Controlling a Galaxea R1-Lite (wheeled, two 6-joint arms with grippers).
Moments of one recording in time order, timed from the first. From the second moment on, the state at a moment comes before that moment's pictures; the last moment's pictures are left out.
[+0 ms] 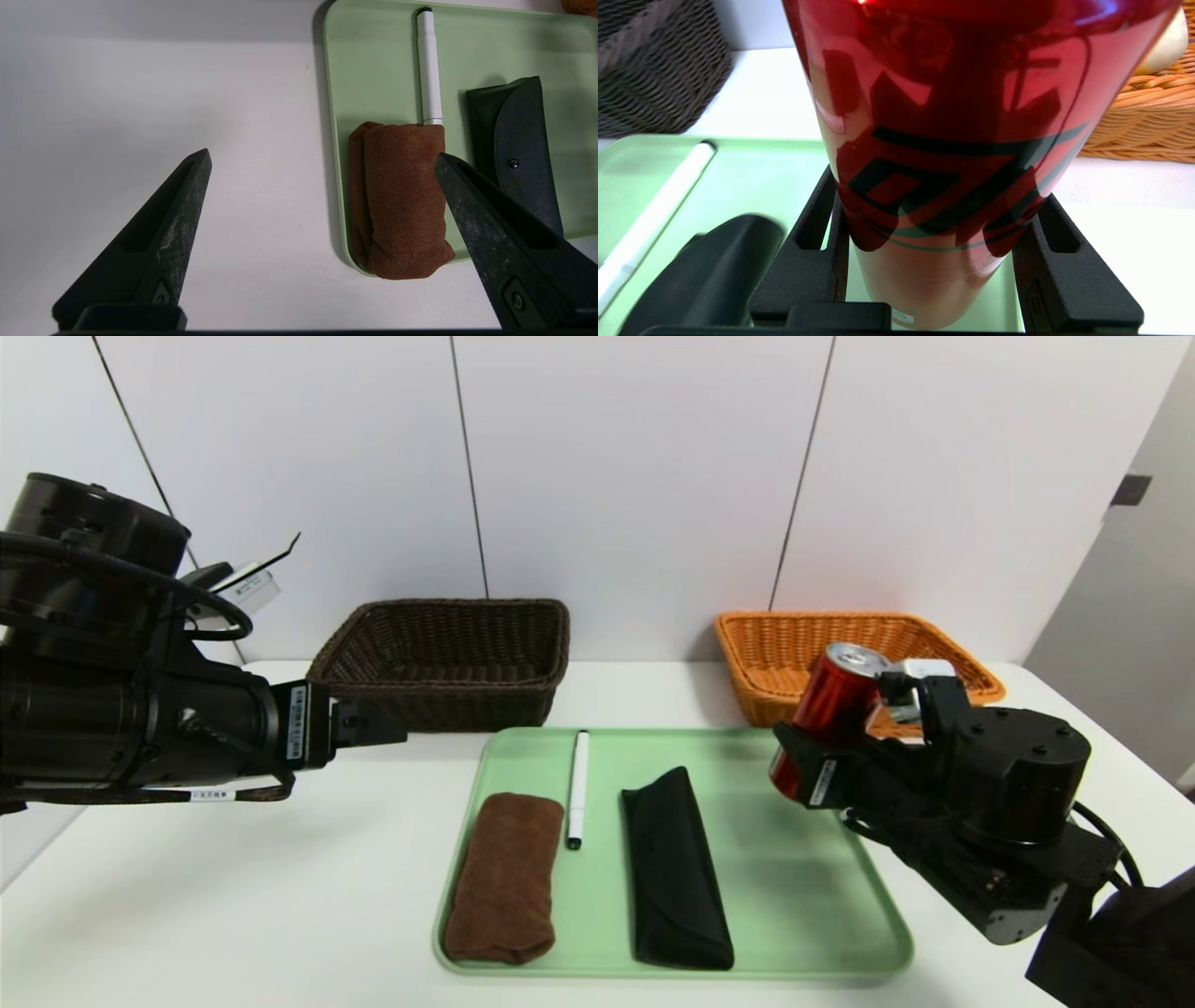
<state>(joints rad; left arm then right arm) -0.35 1.40 -1.08 0.34 -0.01 -0.37 0.50 1.81 -0.41 -1.24 -0.33 0.18</state>
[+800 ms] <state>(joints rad) -0.35 1.41 -1.09 0.34 -0.01 -0.37 0.45 1.55 -1.00 -0.49 -0.20 0.19</state>
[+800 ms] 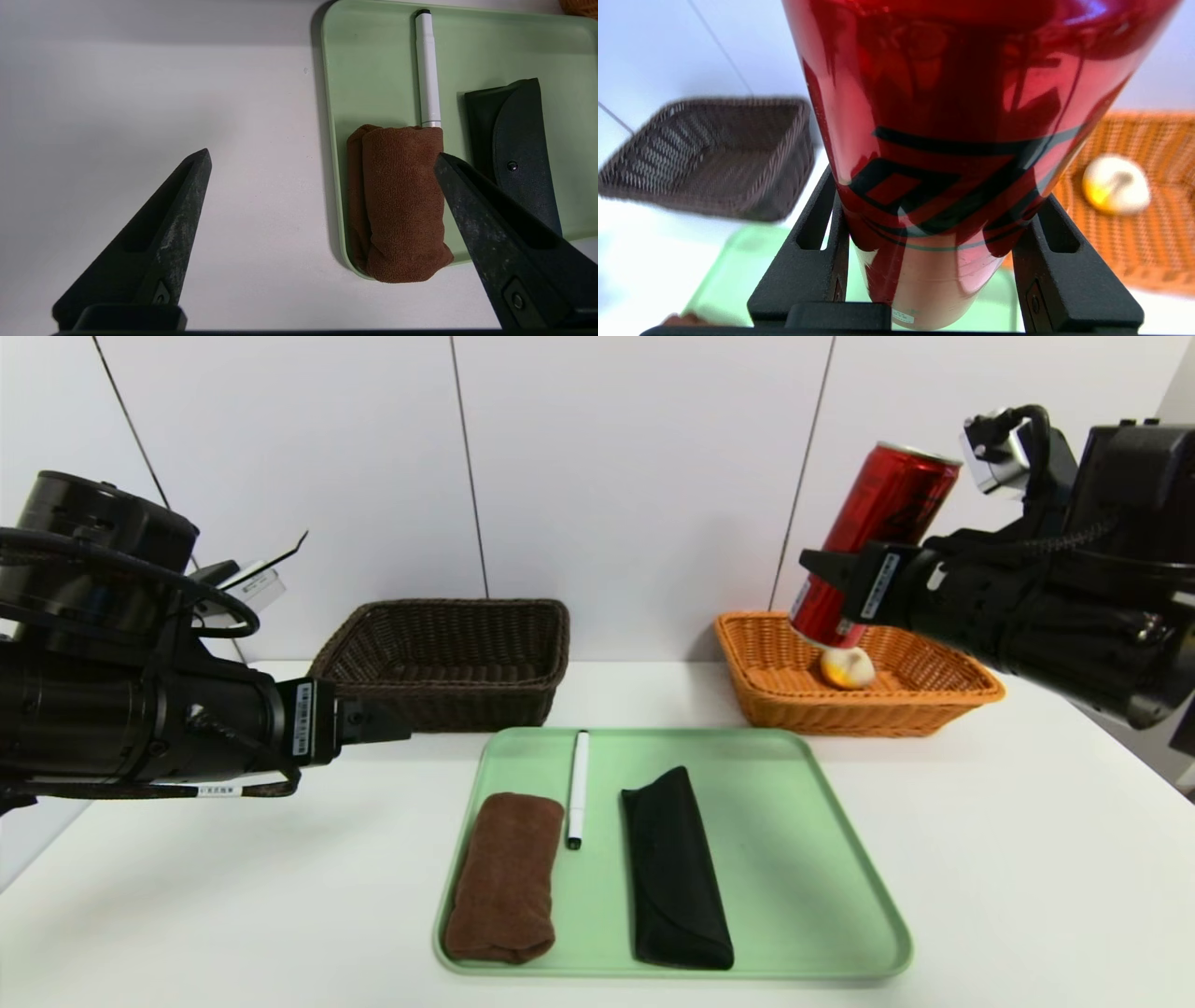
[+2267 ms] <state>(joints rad) -0.35 1.45 -1.09 0.31 -0.01 -0.36 0.23 2.15 -1.36 -0.56 -0.14 0.14</state>
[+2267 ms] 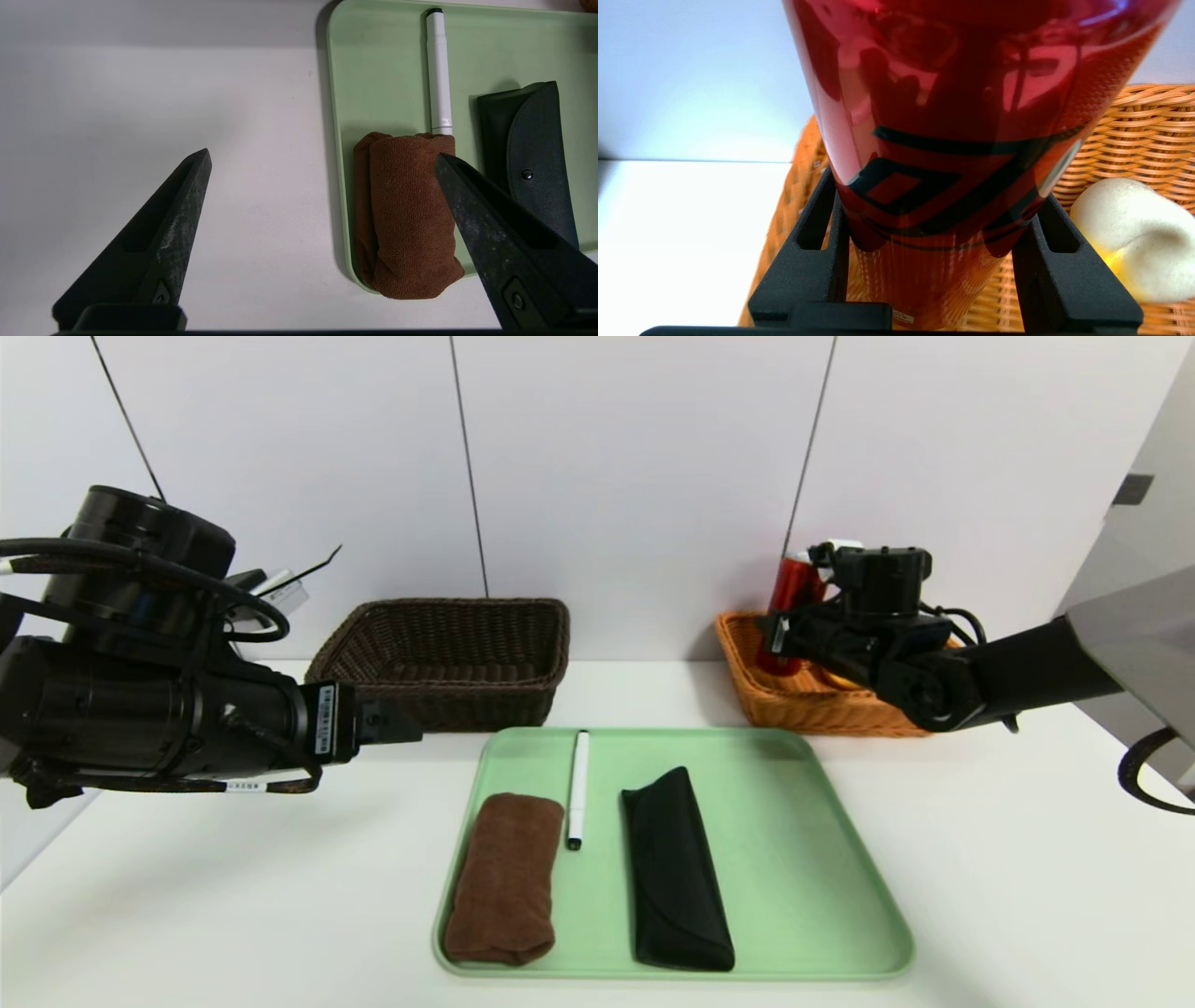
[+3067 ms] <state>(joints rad) -0.35 1.49 -1.09 0.28 0.00 -0.35 0.20 2.22 -1.39 -0.62 -0.14 0.11</state>
